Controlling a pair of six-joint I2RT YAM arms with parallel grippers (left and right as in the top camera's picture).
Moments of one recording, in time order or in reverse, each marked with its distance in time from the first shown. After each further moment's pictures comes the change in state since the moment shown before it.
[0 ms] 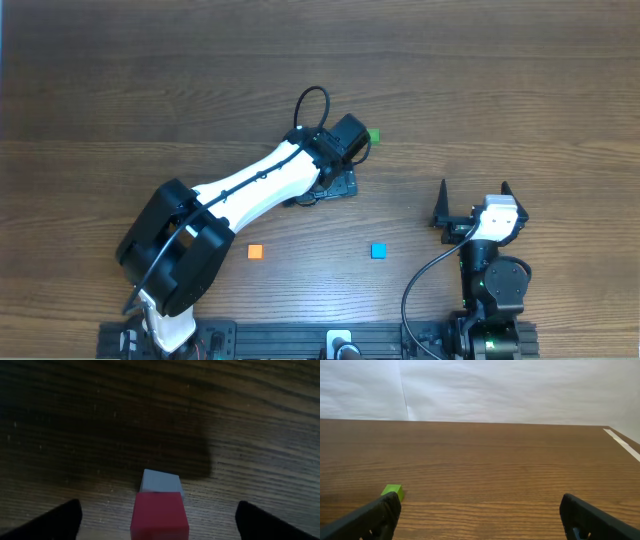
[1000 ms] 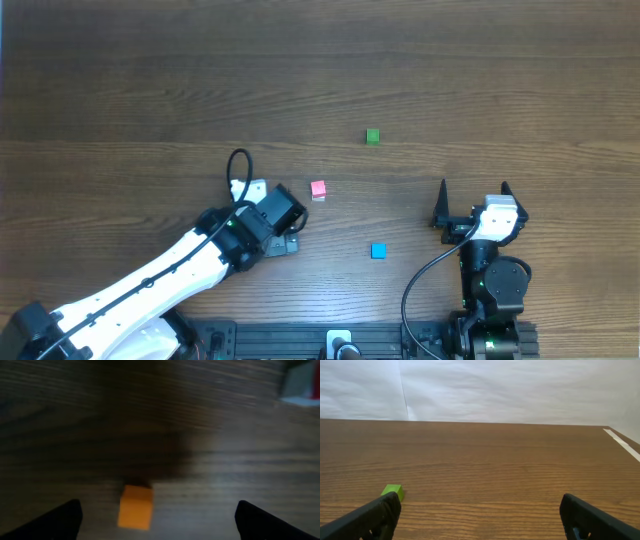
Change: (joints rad) left arm -0.031 -0.651 -0.605 0.034 -0.119 -0.012; right arm 0.000 0.000 0.000 0.000 0.000 0.000
